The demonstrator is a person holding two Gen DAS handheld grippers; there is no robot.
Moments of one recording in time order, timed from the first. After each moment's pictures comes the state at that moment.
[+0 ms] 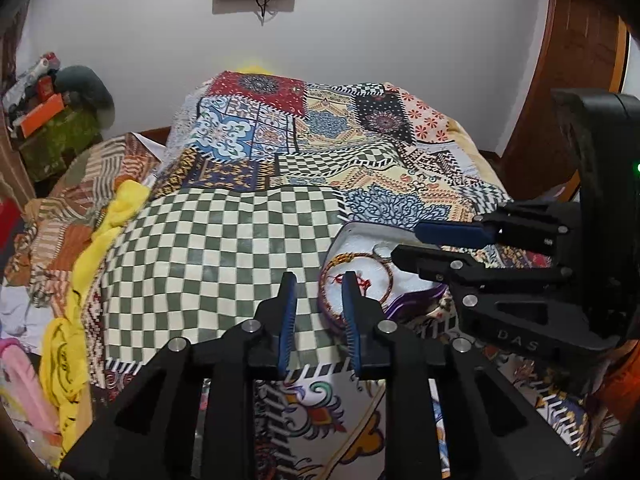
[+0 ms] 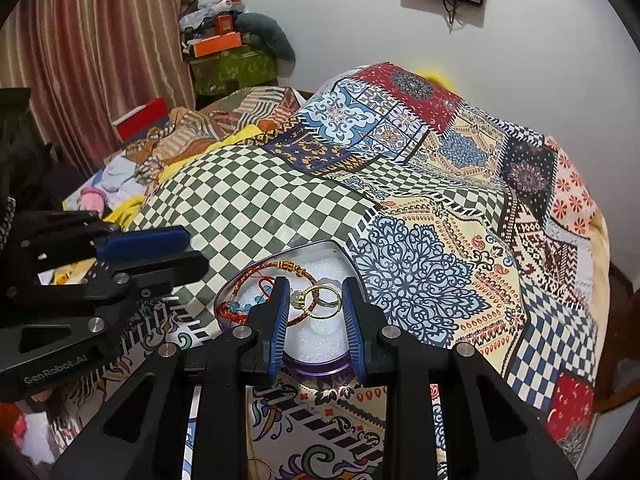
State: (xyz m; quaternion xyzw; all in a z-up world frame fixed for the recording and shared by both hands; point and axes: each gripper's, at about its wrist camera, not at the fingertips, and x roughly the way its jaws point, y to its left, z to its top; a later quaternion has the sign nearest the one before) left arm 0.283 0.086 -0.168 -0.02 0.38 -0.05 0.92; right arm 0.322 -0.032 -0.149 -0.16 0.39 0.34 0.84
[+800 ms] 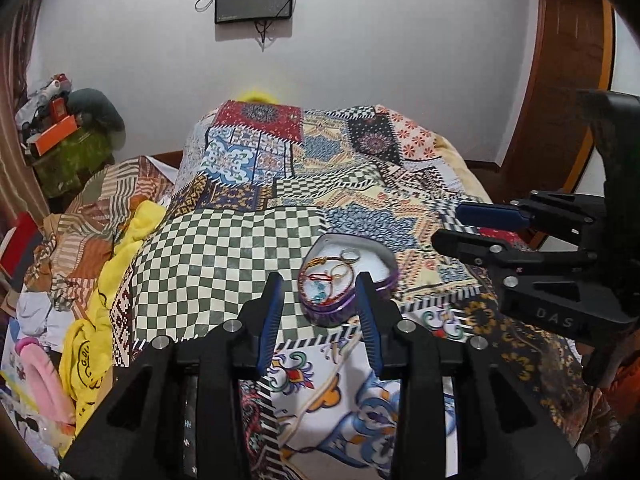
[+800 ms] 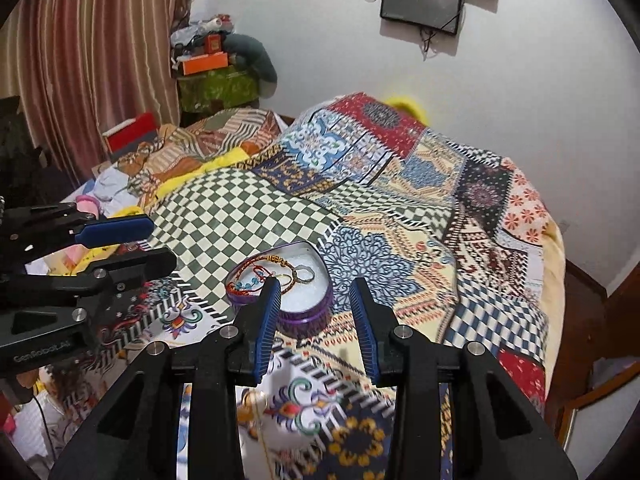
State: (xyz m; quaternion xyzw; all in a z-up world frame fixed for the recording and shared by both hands) left arm 0.232 0.061 -0.120 -0.01 0.35 -0.04 0.94; right arm 0.268 -0.078 -0.094 -0.14 0.34 0.30 0.88
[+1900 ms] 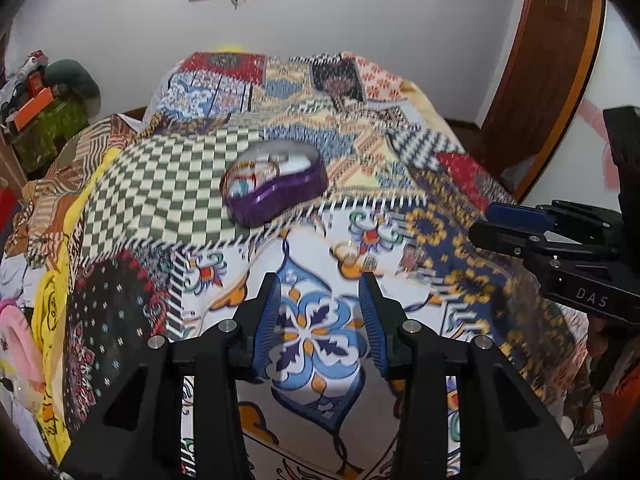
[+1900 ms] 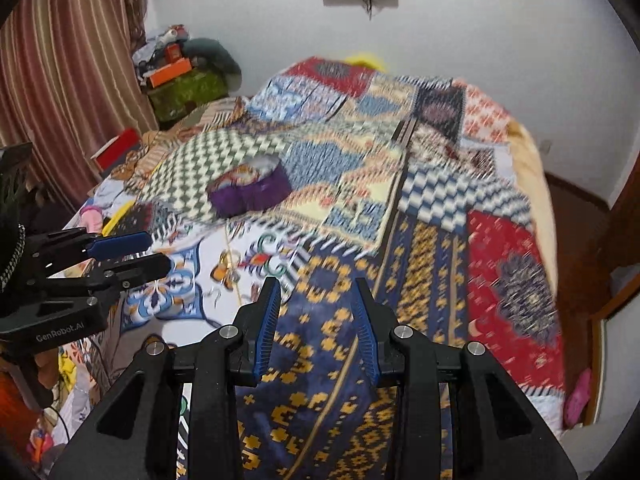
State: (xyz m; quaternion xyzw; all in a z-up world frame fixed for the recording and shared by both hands) left arm 0.190 0.007 -0.175 -0.01 0.42 -0.07 0.90; right arm 0.224 -0.160 -0.146 -0.06 0.41 0.27 0.87
